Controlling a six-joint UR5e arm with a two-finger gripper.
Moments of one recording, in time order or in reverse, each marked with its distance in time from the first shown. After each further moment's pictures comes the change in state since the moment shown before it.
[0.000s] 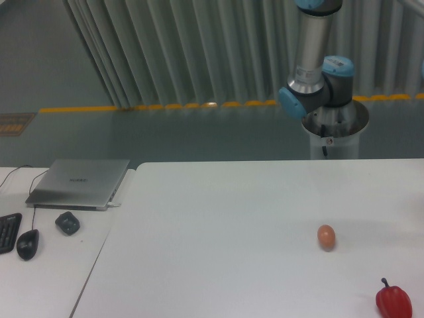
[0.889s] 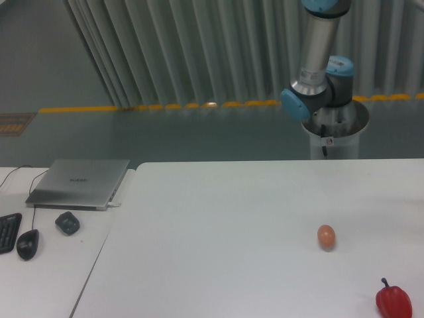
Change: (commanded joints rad) arm 0.037 -0.064 0.023 -0.043 0.218 0.898
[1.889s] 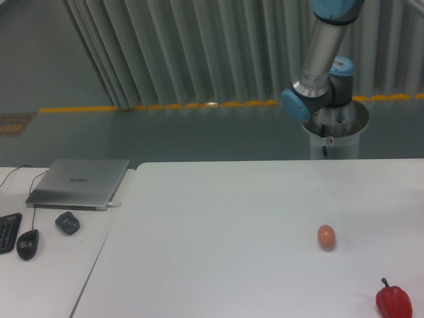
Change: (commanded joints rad) arm 0.029 -0.045 -0.015 -0.006 -0.026 0.022
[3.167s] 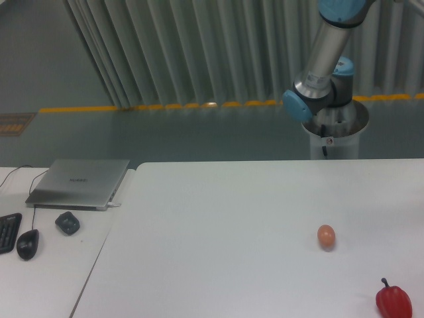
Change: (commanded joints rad) arm 0.028 -0.034 -0.011 0.043 0.000 -0.014
